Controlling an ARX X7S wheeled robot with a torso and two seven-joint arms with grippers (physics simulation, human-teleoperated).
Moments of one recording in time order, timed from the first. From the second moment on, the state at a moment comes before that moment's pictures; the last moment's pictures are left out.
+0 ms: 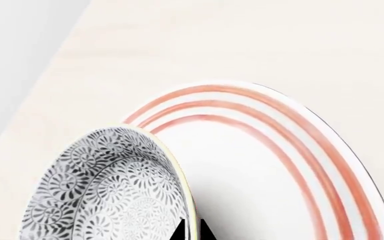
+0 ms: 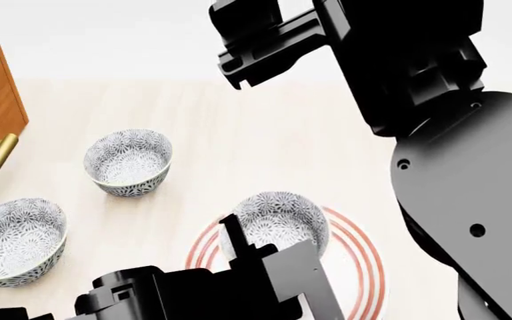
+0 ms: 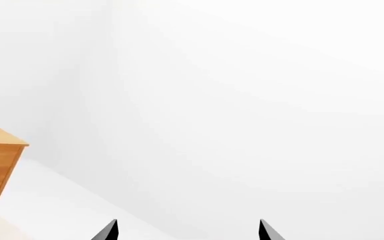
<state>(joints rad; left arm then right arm) -1.20 0.00 1.55 -0.58 -0.73 -0.50 -0.03 1.30 0.55 -0.42 -0.52 0.79 1.05 0.34</state>
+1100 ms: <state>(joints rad) -1.20 0.00 1.54 -0.56 -0.71 -0.48 0.00 1.29 0.56 -0.42 -0.52 0.80 1.04 0.35</state>
